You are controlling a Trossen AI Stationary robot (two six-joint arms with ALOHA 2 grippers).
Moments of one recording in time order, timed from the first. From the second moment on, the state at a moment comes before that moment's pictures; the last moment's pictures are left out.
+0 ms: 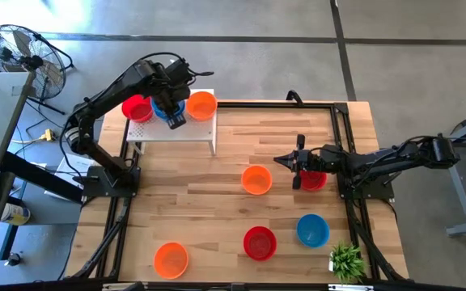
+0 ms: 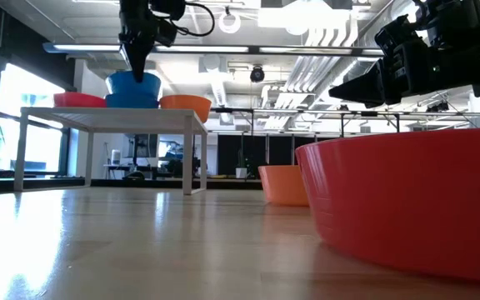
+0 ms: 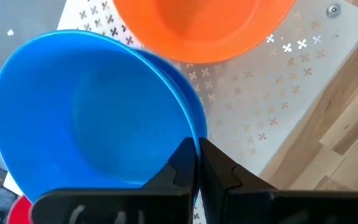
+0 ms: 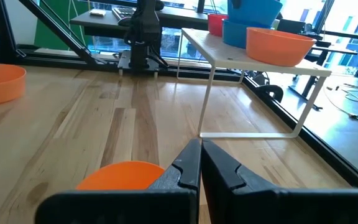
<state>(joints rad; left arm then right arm) 0.64 1.53 1.71 -1.51 -0.14 0.14 -0.08 1.03 0.17 0.73 0.08 -0.11</state>
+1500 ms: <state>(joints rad) 0.64 1.56 1.71 -1.52 -0.15 0.12 -0.08 1.03 0.17 0.73 0.07 -0.11</state>
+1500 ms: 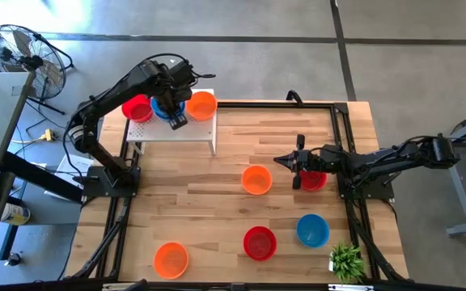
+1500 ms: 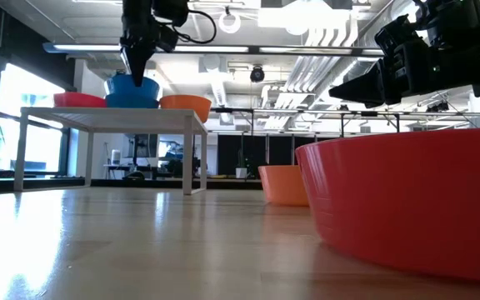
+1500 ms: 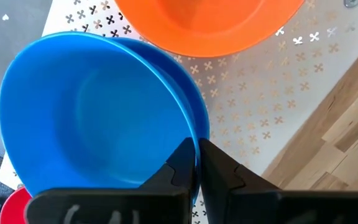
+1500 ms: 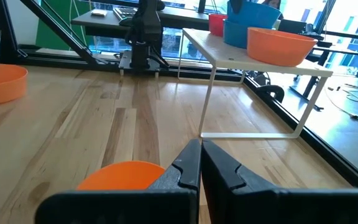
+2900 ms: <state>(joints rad) 0.62 1.41 1.72 -1.47 -0.05 0.10 -0.08 1.03 0.17 0.73 0.08 -0.11</state>
